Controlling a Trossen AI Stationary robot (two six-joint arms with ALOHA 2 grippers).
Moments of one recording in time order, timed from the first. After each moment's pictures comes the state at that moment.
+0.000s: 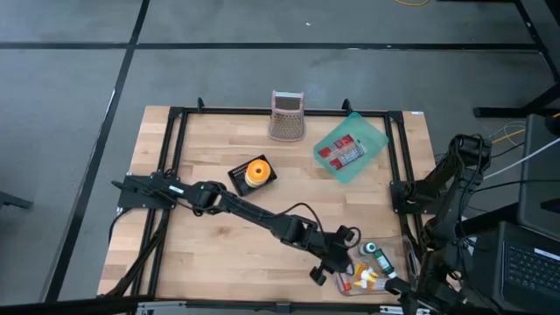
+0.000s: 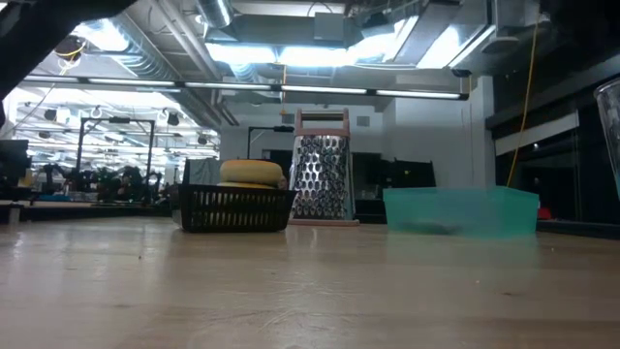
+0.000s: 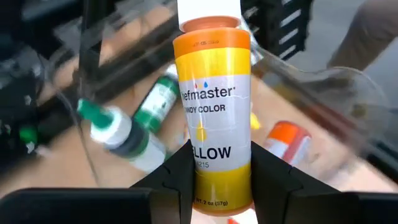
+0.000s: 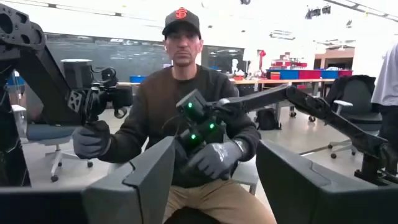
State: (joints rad) left arm -0.34 2.56 2.35 -0.37 0.03 0.36; right arm 1.30 1.39 0.67 0.91 0.14 -0.03
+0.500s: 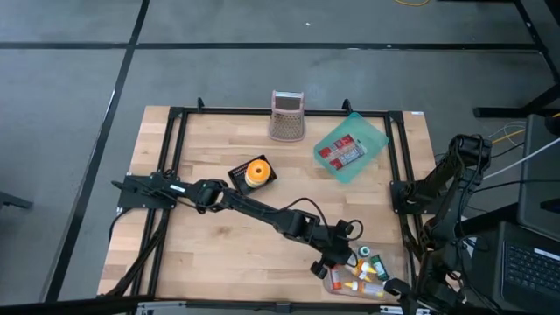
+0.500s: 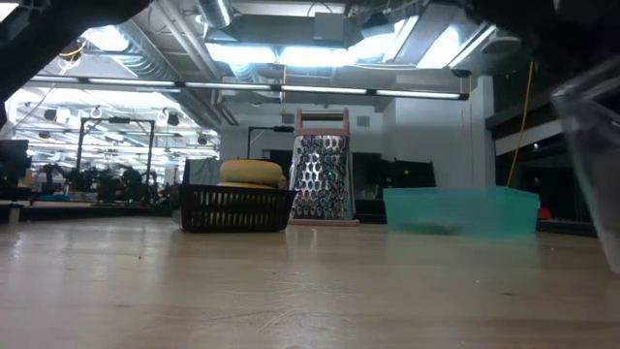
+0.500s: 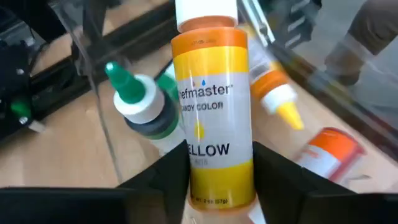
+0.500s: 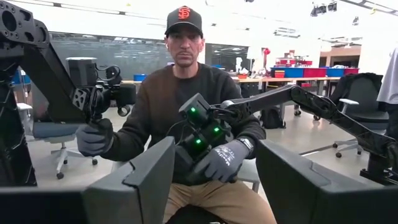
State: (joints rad) left arm -0.30 2.58 2.35 -0.43 0.05 0.32; right arm 1.30 1.39 0.67 0.90 0.12 -0.03
